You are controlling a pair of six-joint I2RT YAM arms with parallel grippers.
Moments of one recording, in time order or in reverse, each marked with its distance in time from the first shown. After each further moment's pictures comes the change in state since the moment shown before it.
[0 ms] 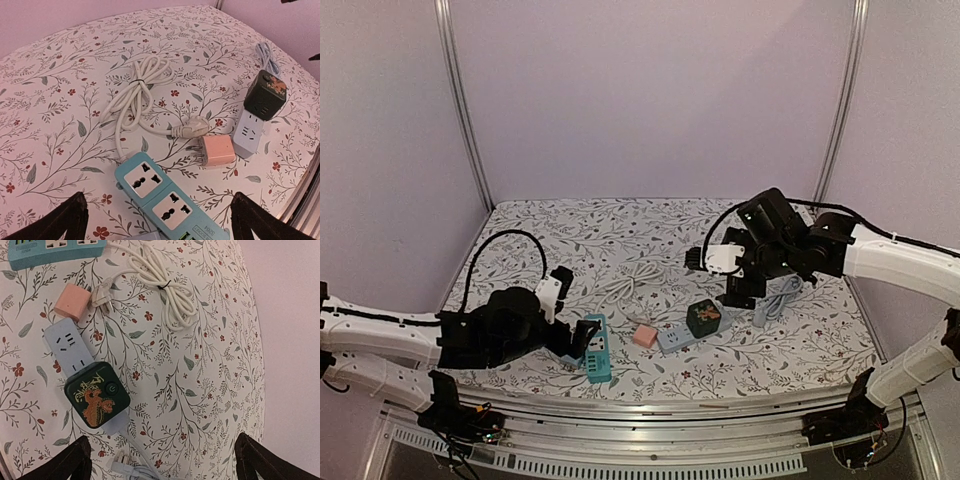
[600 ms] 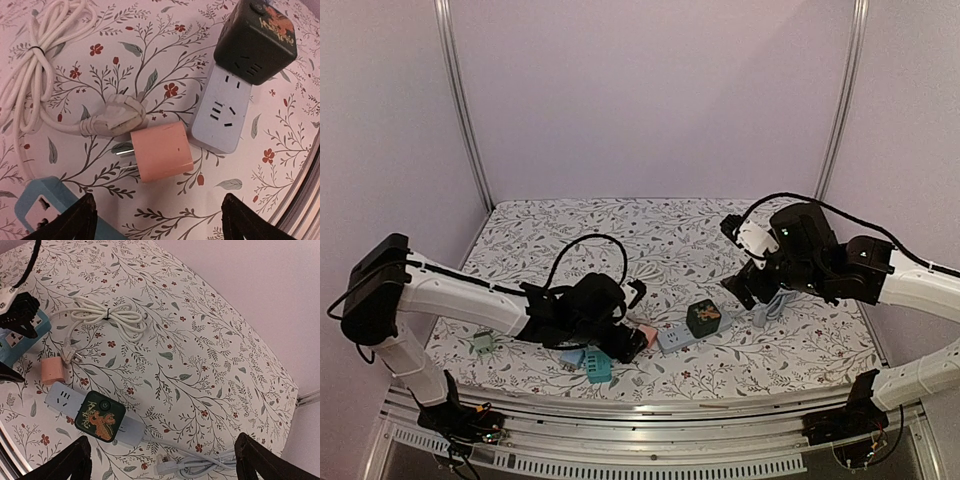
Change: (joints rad) left arm 0.002 0.572 0.428 -0.175 0.266 0.012; right arm 0.064 -0.233 -0.183 0.160 0.205 0.640
